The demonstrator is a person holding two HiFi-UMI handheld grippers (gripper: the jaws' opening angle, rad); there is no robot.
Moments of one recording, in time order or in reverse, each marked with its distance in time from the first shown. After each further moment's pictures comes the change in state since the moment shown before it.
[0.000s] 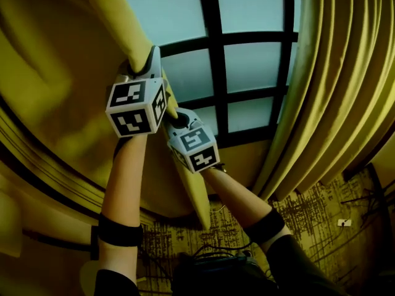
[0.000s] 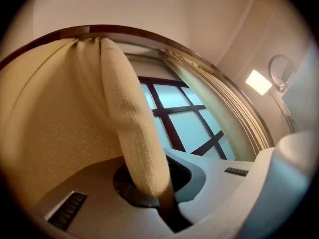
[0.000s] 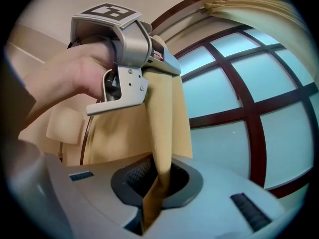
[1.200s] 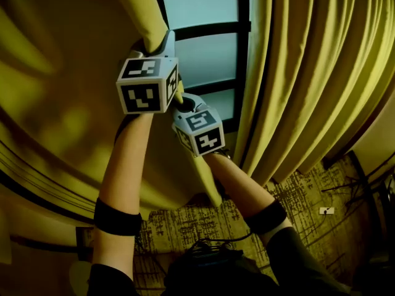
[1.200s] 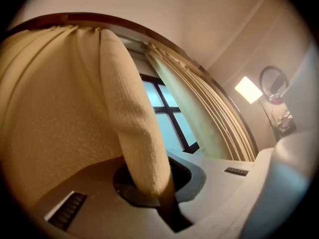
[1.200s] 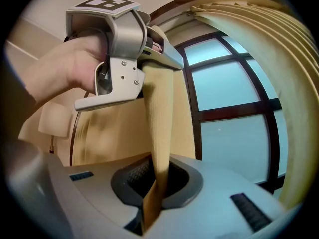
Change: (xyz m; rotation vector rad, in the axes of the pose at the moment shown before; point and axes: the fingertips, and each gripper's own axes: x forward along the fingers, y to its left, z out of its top) left arm 0.081 -0.170 0.027 -0.045 0.020 -0.151; right arm -0.112 -0.151 -0.006 -0.004 0.079 -0.146
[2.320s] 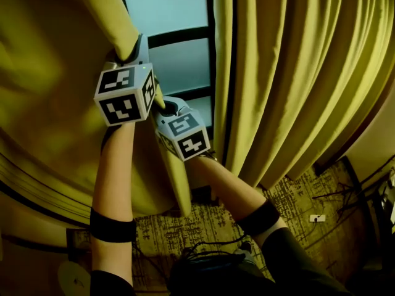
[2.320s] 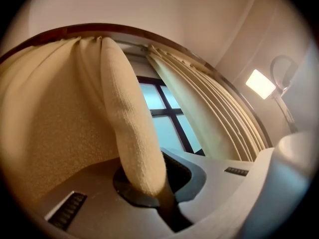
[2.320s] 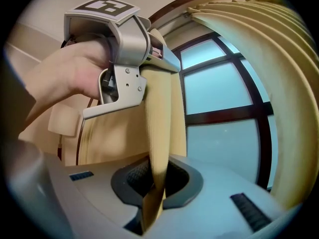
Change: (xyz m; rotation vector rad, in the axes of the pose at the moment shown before) left arm 0.035 -0.041 0.014 0.007 -0.037 0.153; right arm -0.036 -0.059 0.005 -0.014 -0.009 0.087
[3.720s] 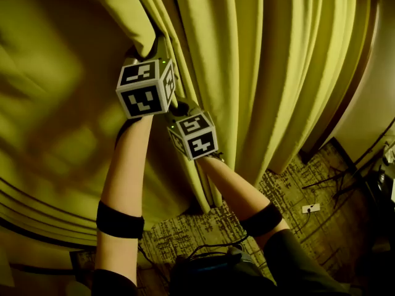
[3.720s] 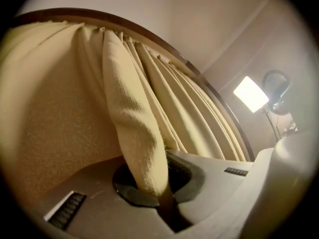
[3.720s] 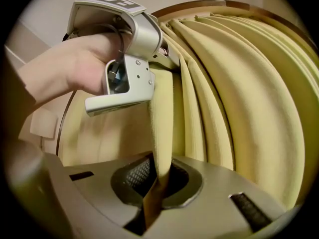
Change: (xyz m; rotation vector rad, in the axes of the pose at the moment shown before) left arm 0.129 -0.301 0.044 -0.072 -0.035 -0.227; right arm -0.188 -0.240 -0.011 0.060 -0.038 -0.244
